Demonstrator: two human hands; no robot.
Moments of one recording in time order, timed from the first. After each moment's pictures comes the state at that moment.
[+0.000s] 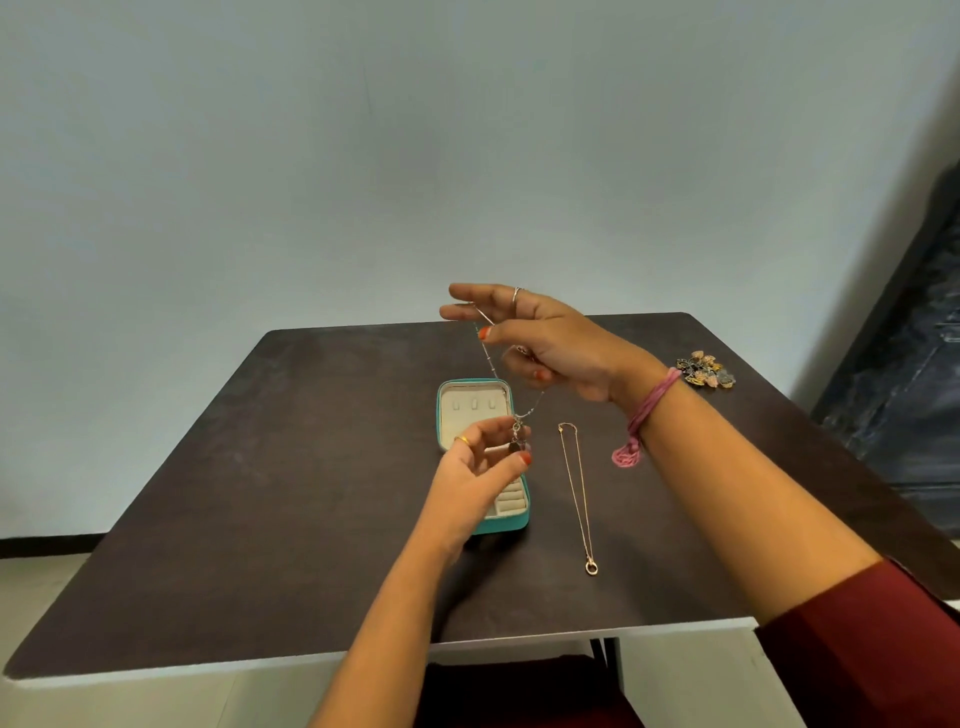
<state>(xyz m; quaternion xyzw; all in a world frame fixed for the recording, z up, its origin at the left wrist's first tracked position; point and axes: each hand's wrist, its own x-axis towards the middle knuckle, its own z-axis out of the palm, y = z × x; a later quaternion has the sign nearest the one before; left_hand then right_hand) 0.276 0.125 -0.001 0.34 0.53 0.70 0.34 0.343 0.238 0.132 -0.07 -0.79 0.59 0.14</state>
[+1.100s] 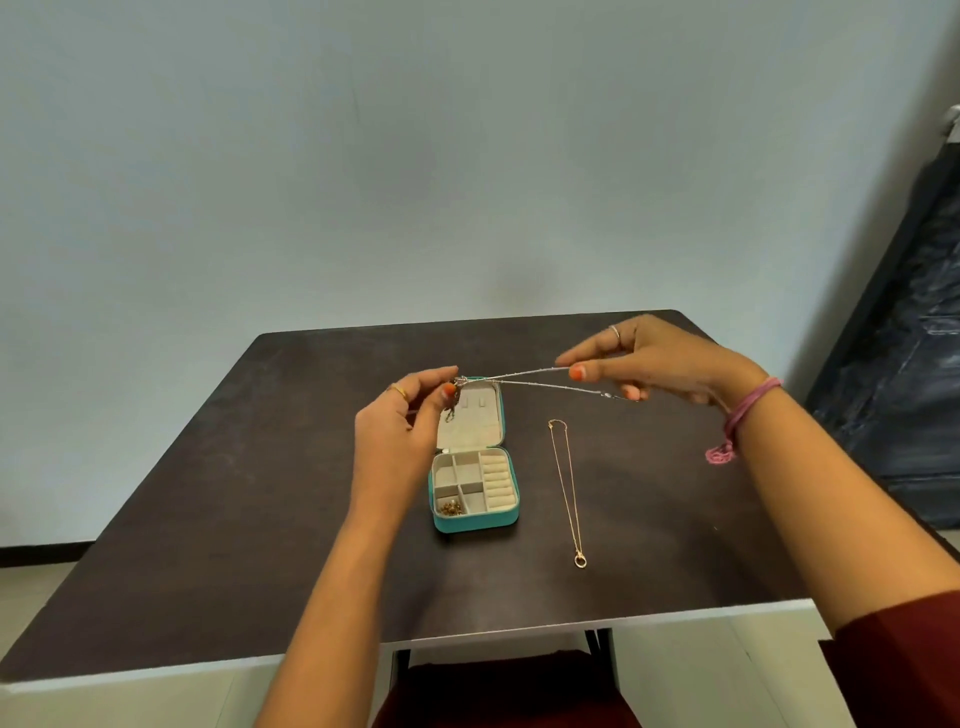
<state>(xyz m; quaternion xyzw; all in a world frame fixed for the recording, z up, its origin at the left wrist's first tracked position) 0.257 0.099 0.050 0.41 0.67 0.62 0.00 0.418 0.303 0.115 -0.20 -0.85 0.48 0.11</state>
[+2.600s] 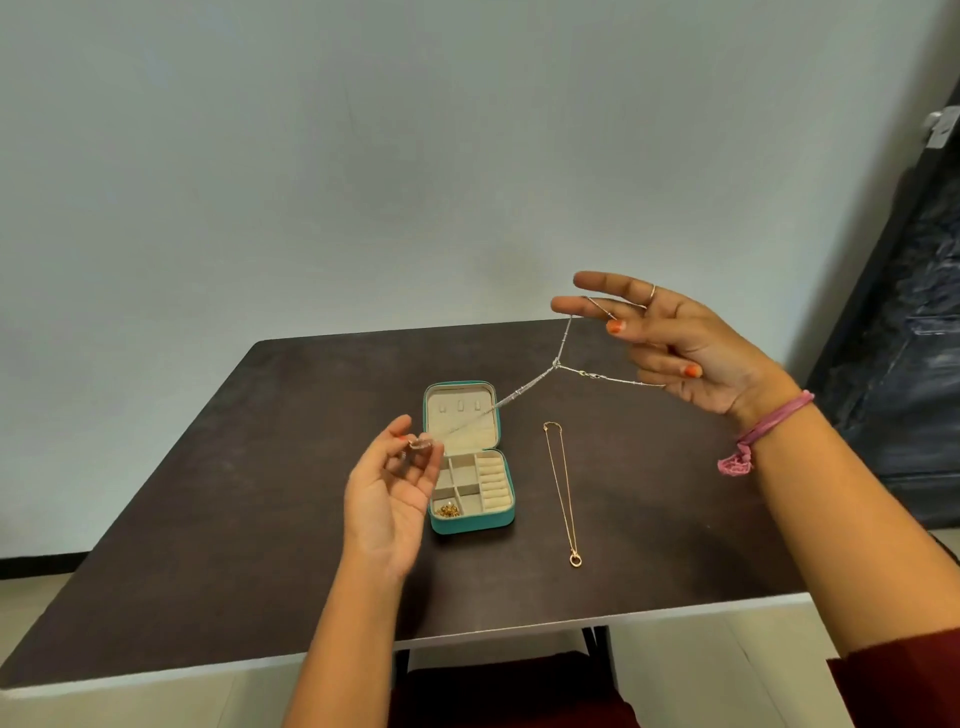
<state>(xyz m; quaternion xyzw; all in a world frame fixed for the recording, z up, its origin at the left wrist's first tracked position) 0.273 0.084 0.028 0.03 0.31 0.88 0.36 0.443 0.286 0.131 -0.04 -0.66 0.72 0.18</state>
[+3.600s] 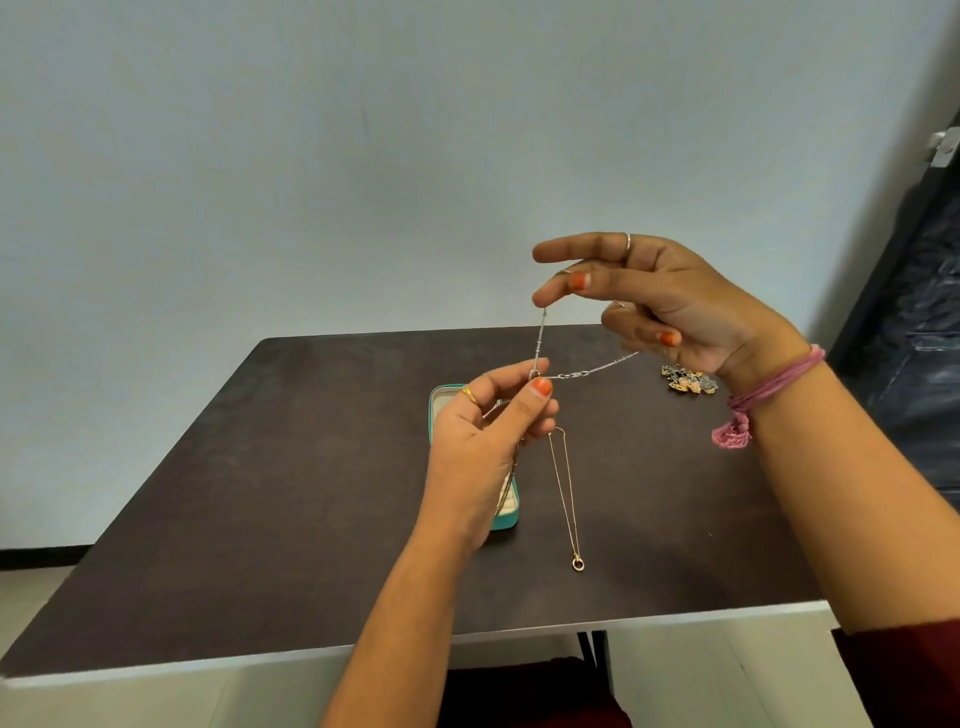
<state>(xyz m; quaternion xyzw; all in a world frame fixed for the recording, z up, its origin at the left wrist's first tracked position) 0.329 0.099 0.083 0.34 0.45 0.77 0.30 0.425 0.245 0.183 -0.04 -0.77 0.60 0.19</state>
